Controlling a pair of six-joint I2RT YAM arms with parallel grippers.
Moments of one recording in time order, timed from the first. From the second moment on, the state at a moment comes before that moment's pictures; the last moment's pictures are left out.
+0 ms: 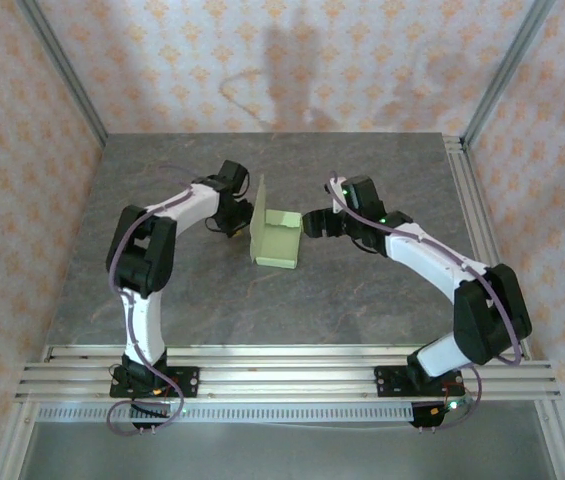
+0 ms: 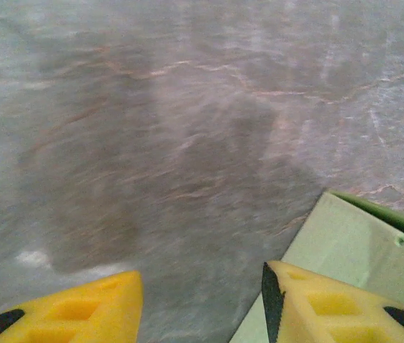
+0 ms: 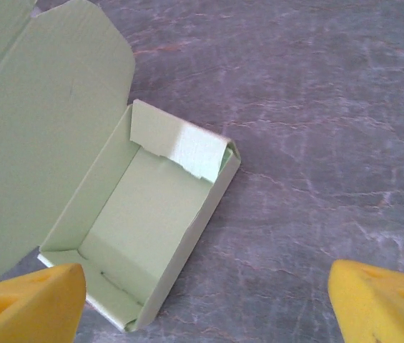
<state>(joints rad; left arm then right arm) -0.31 2.04 1.47 -0.67 0.16 -0.82 0.47 1.48 1.01 -0.29 -0.18 0.23</state>
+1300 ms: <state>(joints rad) -0.16 1.52 1.05 -0.72 0.12 -0.72 0.39 1.95 1.39 -0.61 -0.28 -0.13</state>
